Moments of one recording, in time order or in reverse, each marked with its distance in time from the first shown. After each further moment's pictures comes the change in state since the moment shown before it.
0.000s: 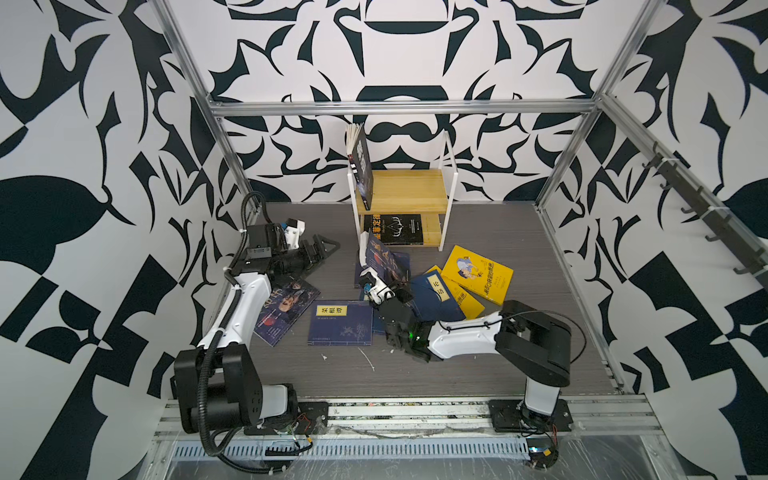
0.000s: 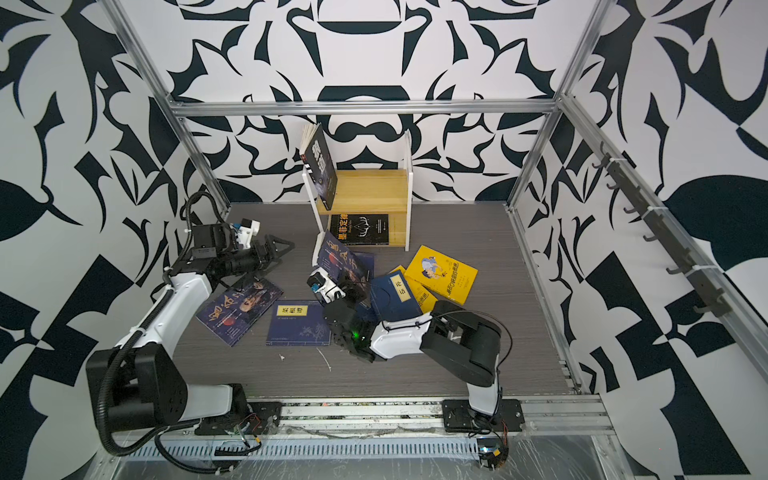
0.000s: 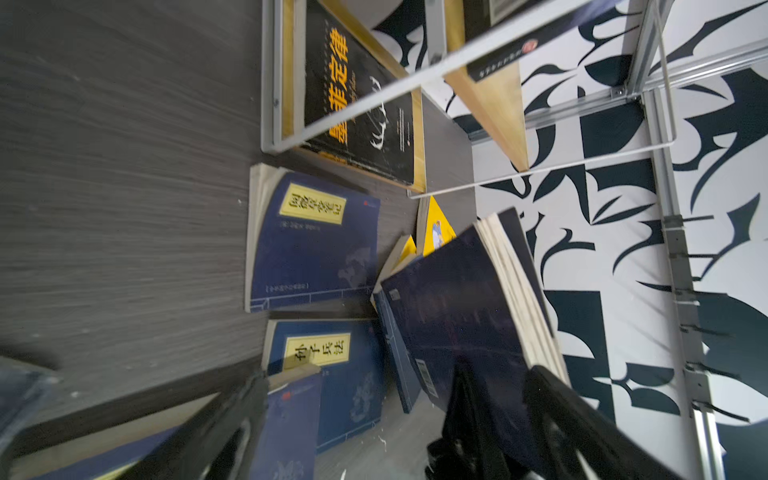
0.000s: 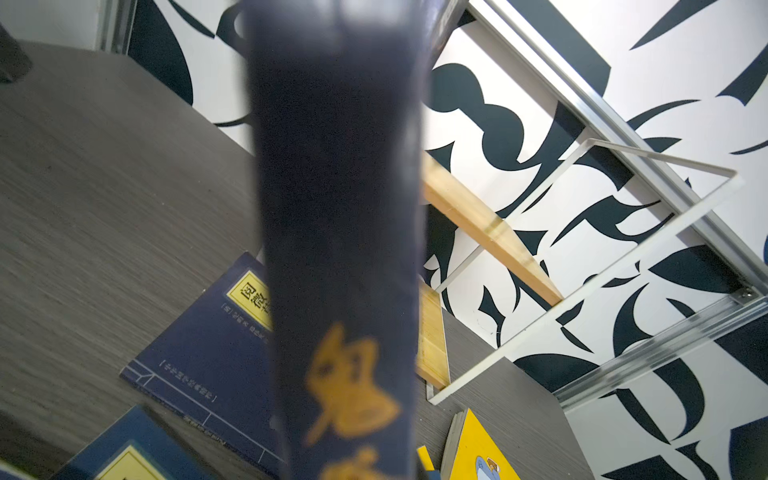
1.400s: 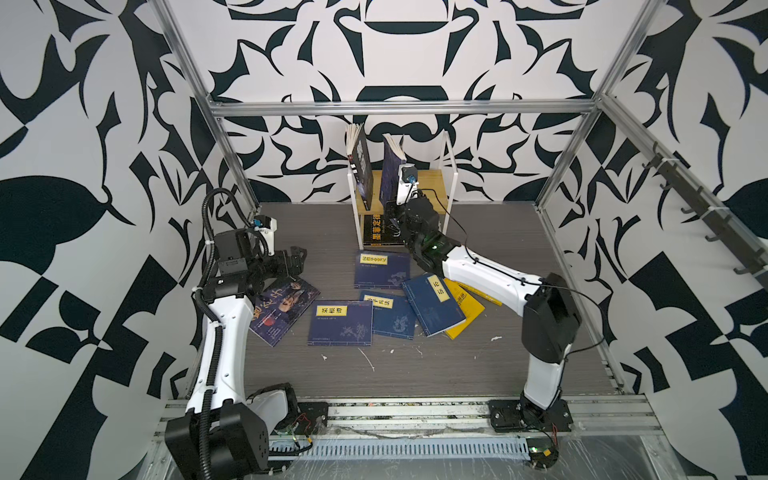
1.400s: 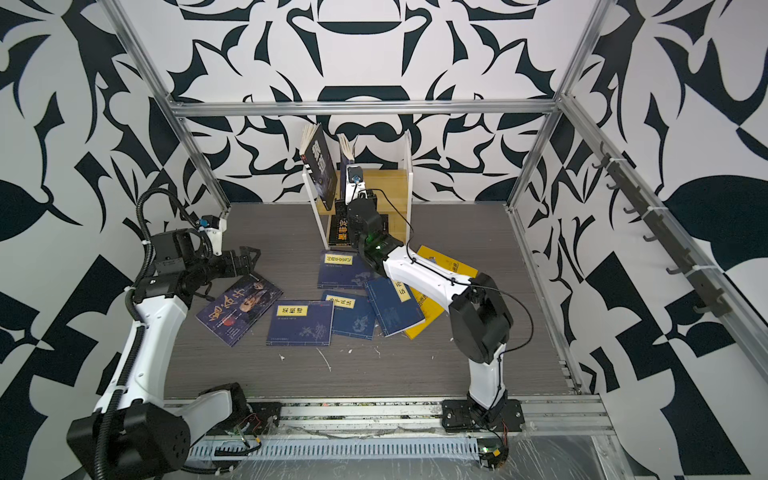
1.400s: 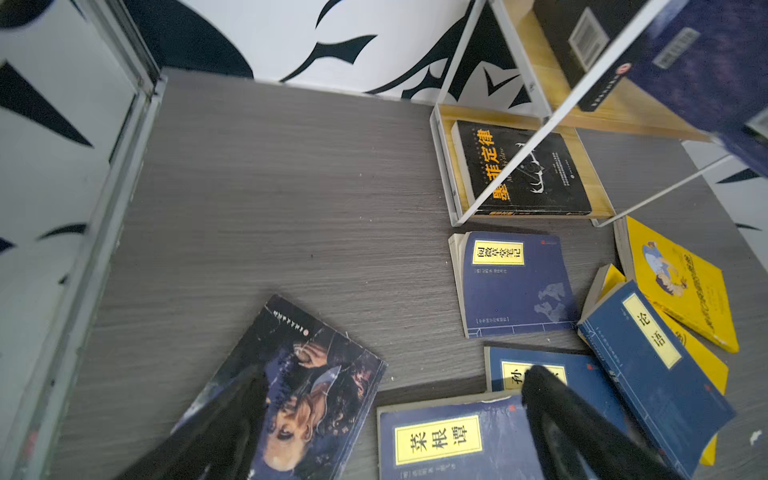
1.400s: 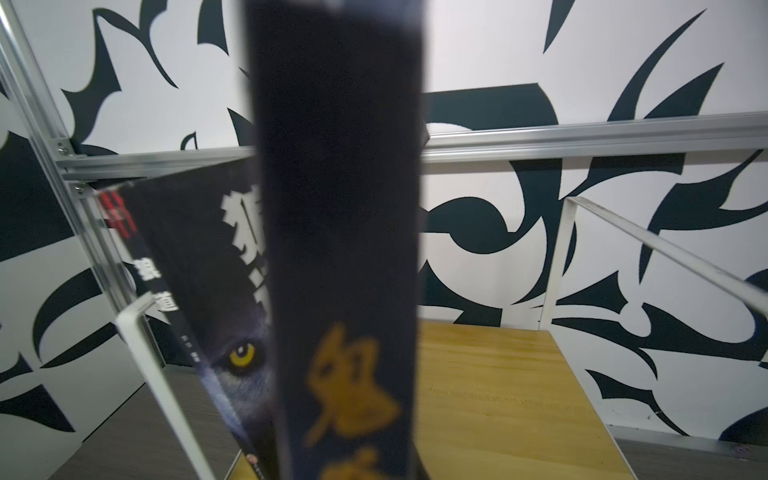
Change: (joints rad) left arm 0.098 -0.223 0.026 -0.156 -0.408 0.563; right arm -0.417 0.105 0.687 -0.362 -0.451 0.472
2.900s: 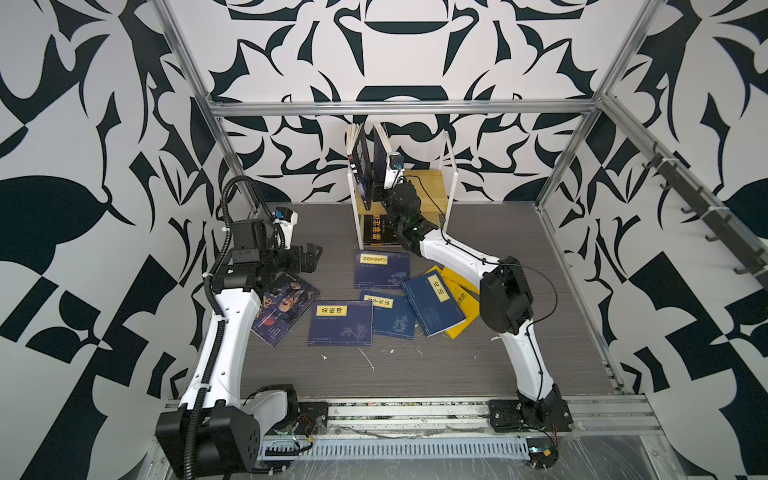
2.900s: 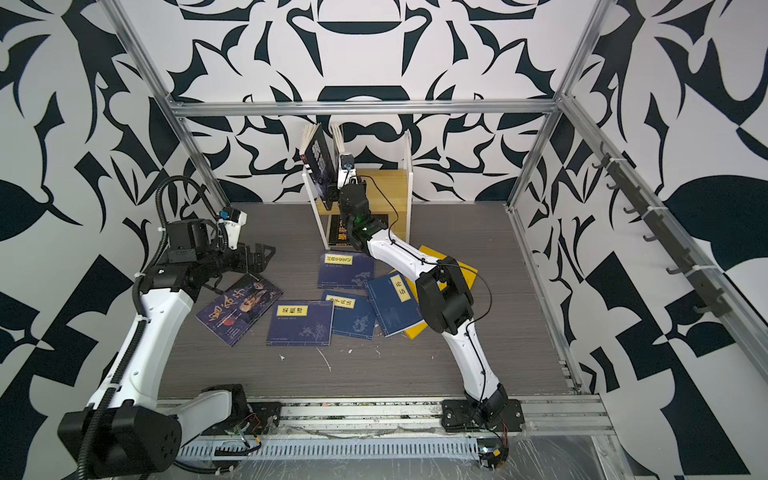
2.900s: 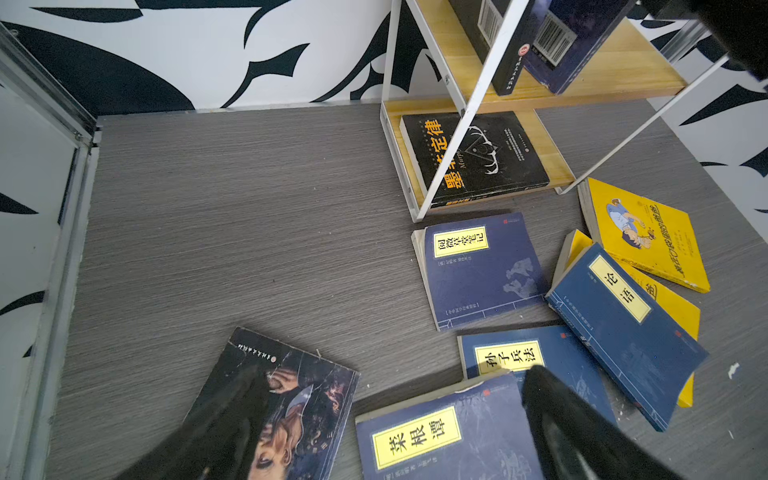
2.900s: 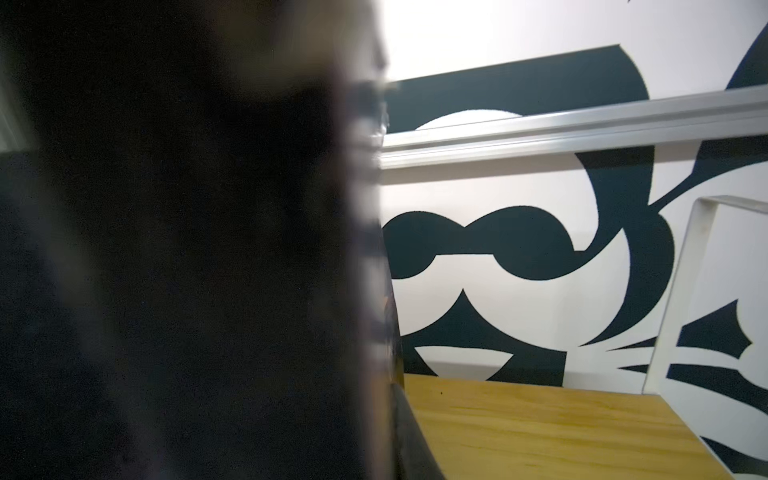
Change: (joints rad) left arm -0.122 0.036 0.067 -0.059 -0.025 0.028; right arm -0.044 0.315 0.364 0.025 -0.090 0.017
